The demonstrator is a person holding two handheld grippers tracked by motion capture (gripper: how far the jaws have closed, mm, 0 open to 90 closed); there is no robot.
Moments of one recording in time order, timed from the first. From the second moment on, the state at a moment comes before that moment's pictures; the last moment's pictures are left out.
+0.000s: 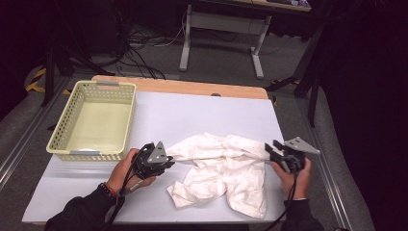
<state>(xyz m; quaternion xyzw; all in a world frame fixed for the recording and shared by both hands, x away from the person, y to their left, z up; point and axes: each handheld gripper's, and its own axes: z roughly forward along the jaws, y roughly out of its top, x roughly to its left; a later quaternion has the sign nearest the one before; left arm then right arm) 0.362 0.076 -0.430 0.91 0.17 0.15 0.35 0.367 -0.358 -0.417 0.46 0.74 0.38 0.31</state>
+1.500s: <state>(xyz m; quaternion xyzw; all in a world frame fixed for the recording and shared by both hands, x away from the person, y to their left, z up) 0.344 0.108 -0.429 0.91 0.17 0.11 0.36 0.374 -0.326 -0.435 0.42 0.79 0.36 0.26</state>
